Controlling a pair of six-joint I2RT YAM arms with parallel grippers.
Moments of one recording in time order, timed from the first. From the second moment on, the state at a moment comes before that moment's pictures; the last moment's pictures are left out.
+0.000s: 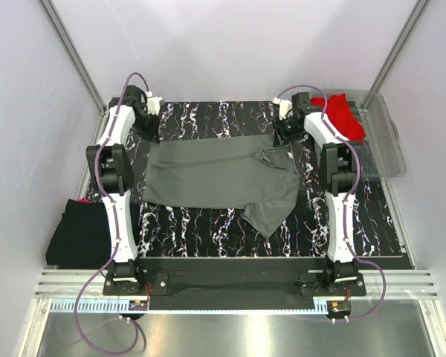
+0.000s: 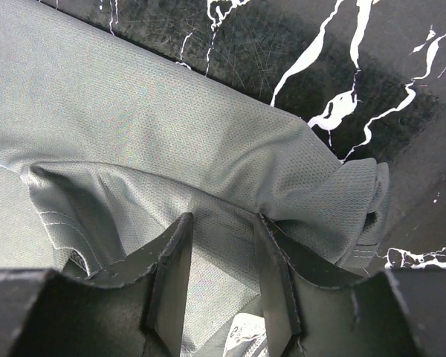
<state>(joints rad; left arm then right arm) 0.06 2.39 2.22 -1.01 0.36 0.29 0.13 2.42 2.07 -0.70 -0.35 -0.22</state>
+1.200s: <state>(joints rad) 0.02 2.57 2.37 -0.91 0.12 0.18 0.14 2.49 2.17 -0.69 -0.22 -0.31</state>
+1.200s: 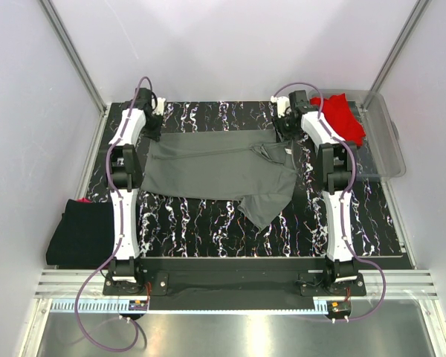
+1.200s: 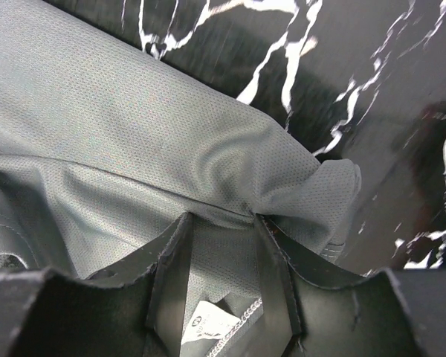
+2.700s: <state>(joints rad) -0.06 2.11 1.63 -0.87 0.22 0.21 0.22 2.39 2.08 -0.76 -0.56 -0.40</state>
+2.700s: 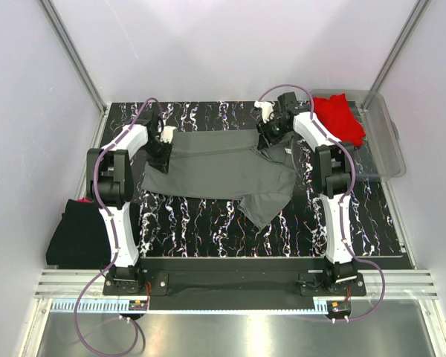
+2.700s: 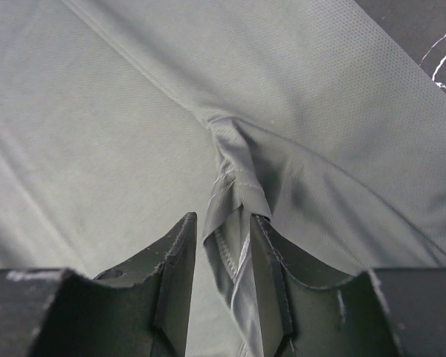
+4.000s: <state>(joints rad) -0.05 2.11 1.59 -0.86 0.23 0.21 0.35 2.43 2.06 -0.75 -0.46 -0.39</state>
